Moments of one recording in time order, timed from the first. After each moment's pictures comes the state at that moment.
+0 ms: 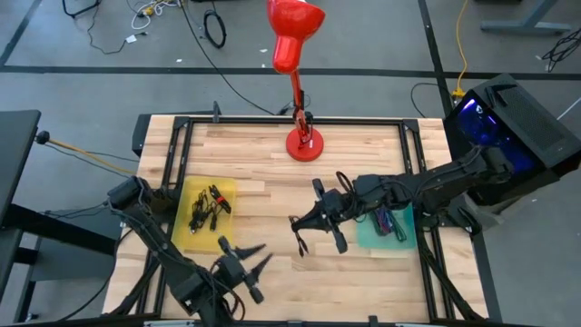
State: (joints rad) left arm -0.88 1.84 1.49 -0.76 -1.49 -1.22; right arm 0.27 1.41 1.12 0.18 -0.08 0.14
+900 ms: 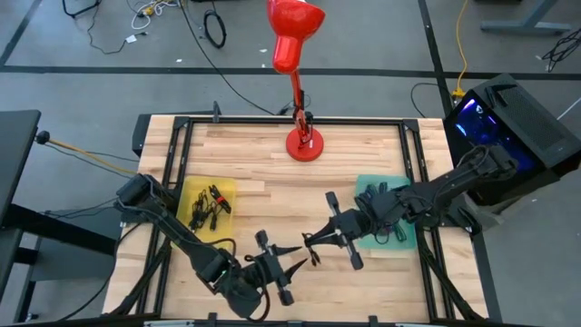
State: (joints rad) left arm -0.71 1.86 1.50 -0.03 -1.14 -0.31; right arm 0.44 1.35 1.12 0.10 0.07 0.03
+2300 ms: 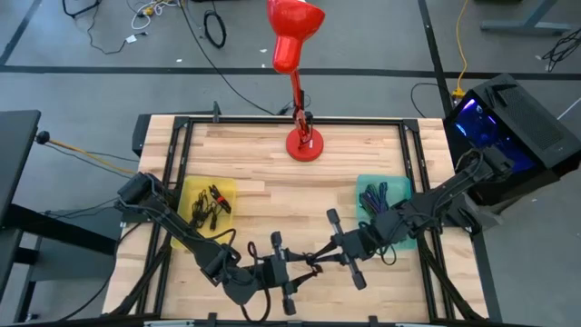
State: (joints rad) left arm -0.67 1.86 1.50 0.27 -0.91 -0.08; right arm 0.55 1.41 1.12 0.18 0.17 -0.07
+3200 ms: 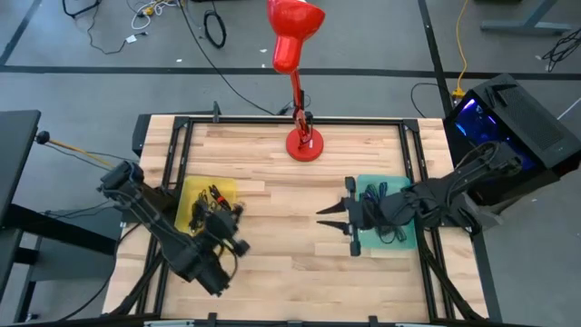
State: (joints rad) left arm -0.76 1.69 1.50 -1.45 -1.18 -1.45; right arm 0.47 1.26 1.12 -0.11 0.43 -0.06
